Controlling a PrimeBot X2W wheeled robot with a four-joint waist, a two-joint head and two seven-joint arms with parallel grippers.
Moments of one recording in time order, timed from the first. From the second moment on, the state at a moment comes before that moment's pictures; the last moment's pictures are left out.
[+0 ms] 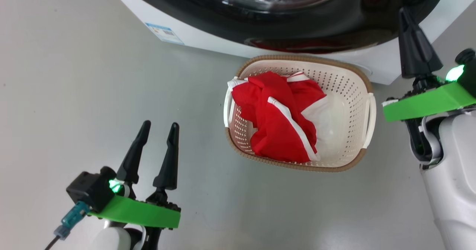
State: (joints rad) left arm -0.26 0.04 -0.15 0.16 -0.44 -0.13 -0.25; right arm -0.57 -0.16 0.03 0.30 0.35 0.13 -0.26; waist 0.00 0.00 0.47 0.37
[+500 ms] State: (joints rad) left arm -0.27 0.03 -0.15 0.17 -0.44 -0.13 -0.25; right arm -0.59 -0.16 0.04 0.29 0.34 0.13 -0.26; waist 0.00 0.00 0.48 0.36
